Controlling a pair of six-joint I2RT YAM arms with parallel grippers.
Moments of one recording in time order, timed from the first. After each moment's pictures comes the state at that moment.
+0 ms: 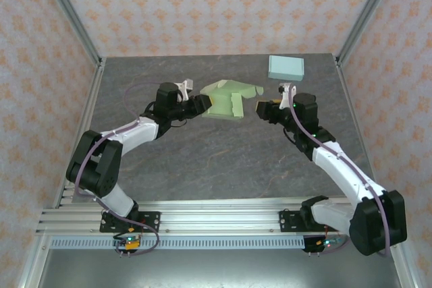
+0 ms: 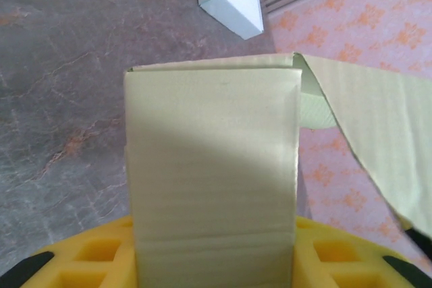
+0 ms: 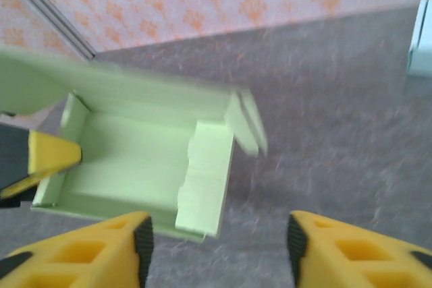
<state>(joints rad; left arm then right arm) -0.34 1.62 0.92 0.24 0.52 -0.87 0.30 1.12 0.73 -0.02 -0.27 0.35</state>
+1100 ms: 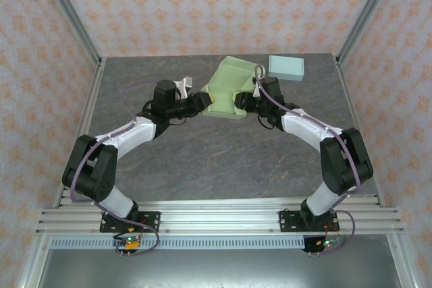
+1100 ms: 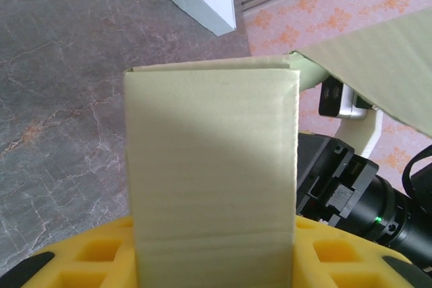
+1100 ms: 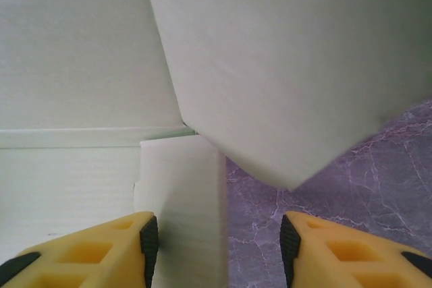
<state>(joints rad) -0.34 1.57 0.93 0.22 0.58 -0.92 0.41 1.62 1.05 -0.06 -0.19 0.52</state>
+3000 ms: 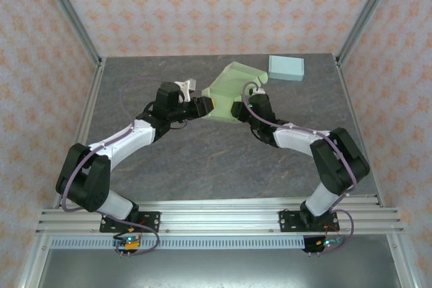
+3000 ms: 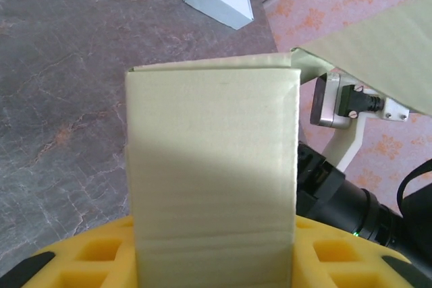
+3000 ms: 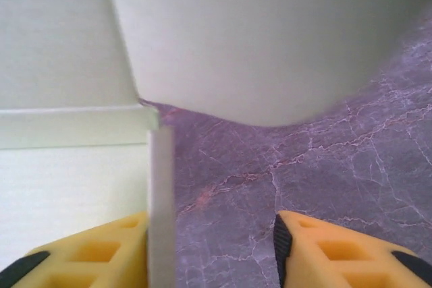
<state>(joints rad) -0.40 1.49 0.94 0.07 0.44 -0.74 0.51 1.62 0.83 0.28 0.01 0.61</state>
